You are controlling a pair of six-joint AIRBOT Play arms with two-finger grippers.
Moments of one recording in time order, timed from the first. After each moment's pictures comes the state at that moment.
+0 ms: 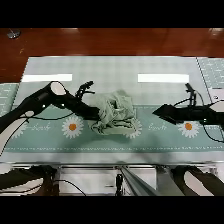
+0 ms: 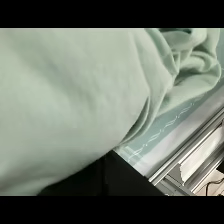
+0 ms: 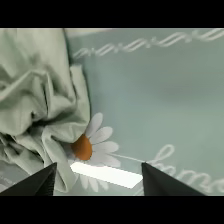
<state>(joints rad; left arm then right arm) -0.34 -1.41 0.97 0.82 -1.17 -1.28 -0.13 -1.03 0.59 -0.75 1.07 1.25</state>
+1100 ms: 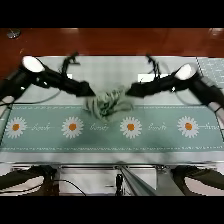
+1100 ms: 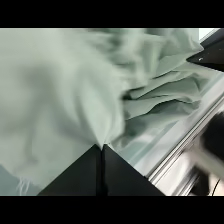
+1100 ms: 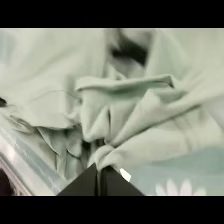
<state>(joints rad) -0.19 -1.36 1.23 0.70 -1.24 -1.23 0.23 -1.34 1.20 -0.70 1.09 1.29</state>
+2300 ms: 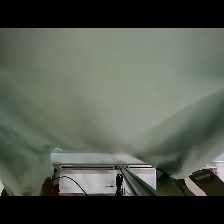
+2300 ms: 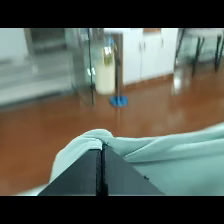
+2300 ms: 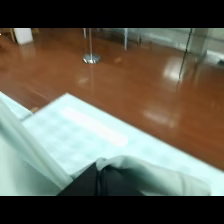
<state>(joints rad) -0.04 -0.63 1.74 1.13 -1.17 -1.35 0.19 -0.80 2.01 -1.10 1.50 1.47</state>
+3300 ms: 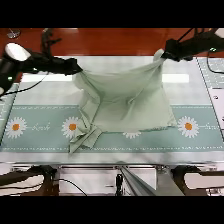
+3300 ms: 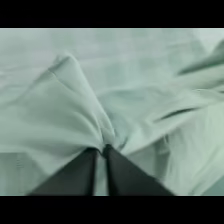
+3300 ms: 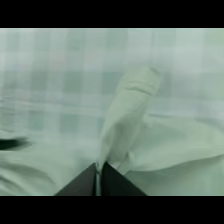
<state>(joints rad) -0.13 -1.44 1.33 0.83 -0.98 -1.27 -0.01 -1.58 1.69 -1.05 1.18 1.54</state>
